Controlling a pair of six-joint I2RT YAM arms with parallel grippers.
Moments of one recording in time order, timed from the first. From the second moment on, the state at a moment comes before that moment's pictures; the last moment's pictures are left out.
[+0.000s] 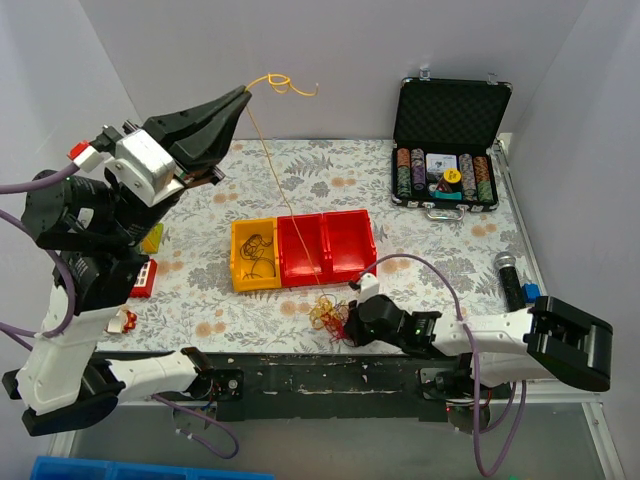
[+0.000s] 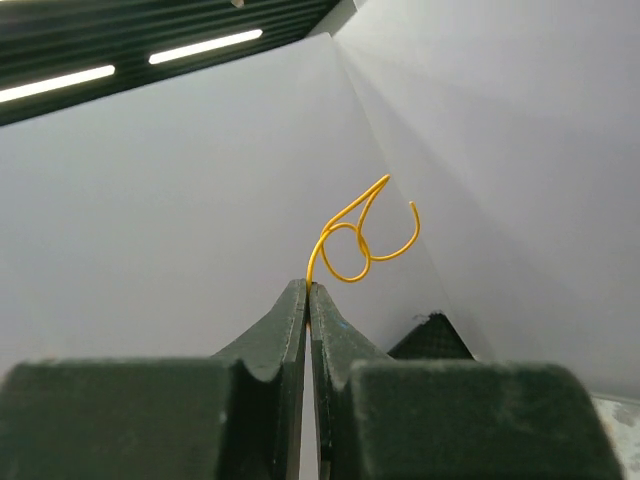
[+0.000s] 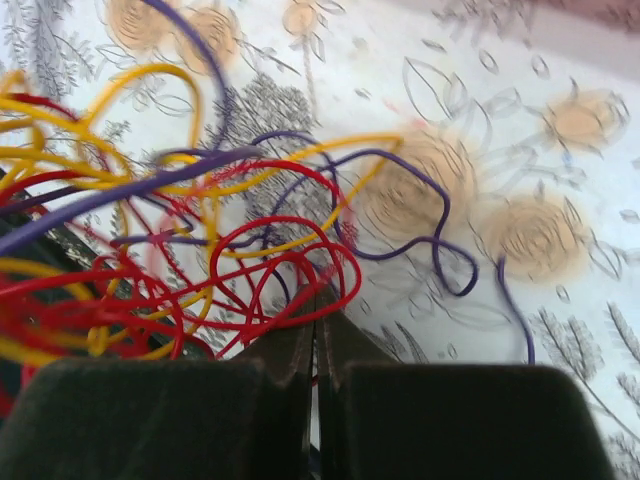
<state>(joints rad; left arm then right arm) -0.81 1.07 1.81 -0.14 0.16 0.44 1.21 1.25 0.38 0.17 0.20 0.65</state>
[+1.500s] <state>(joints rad) -0.81 0.83 1.18 -0.58 0.42 0.42 1.38 0.83 0.50 -0.69 0.66 1.13</state>
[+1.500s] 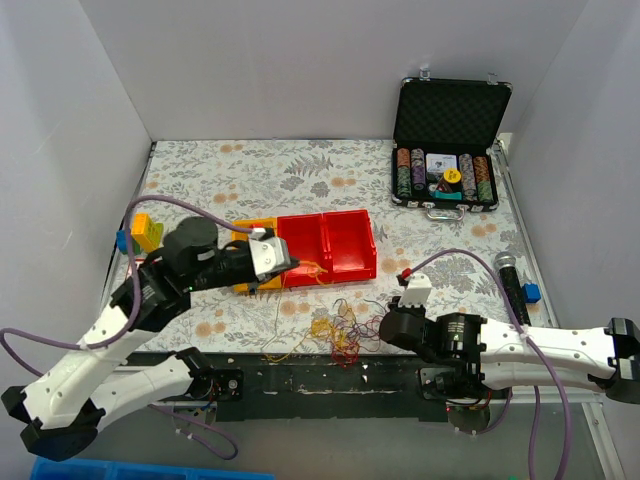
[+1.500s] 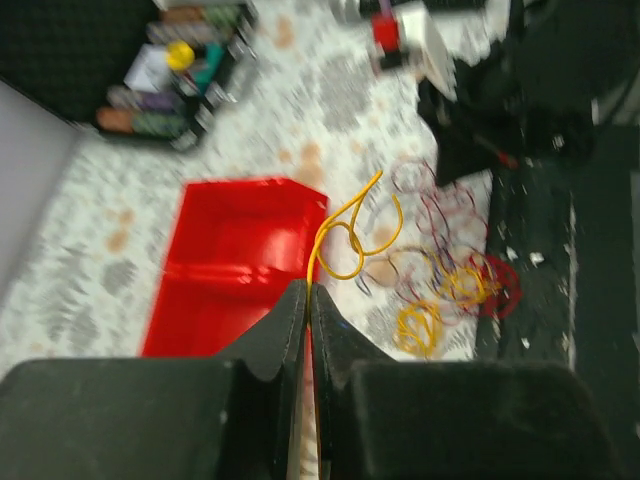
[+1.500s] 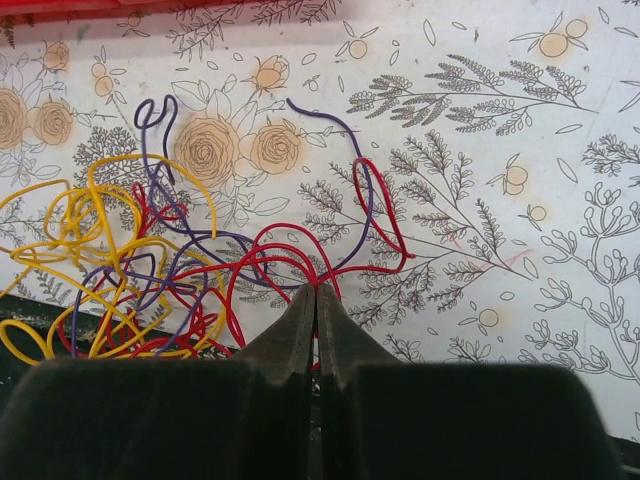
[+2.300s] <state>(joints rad) -0.82 0.92 0.66 -0.47 0.37 0.41 1.38 0.84 0.52 -0.74 0.68 1.15</state>
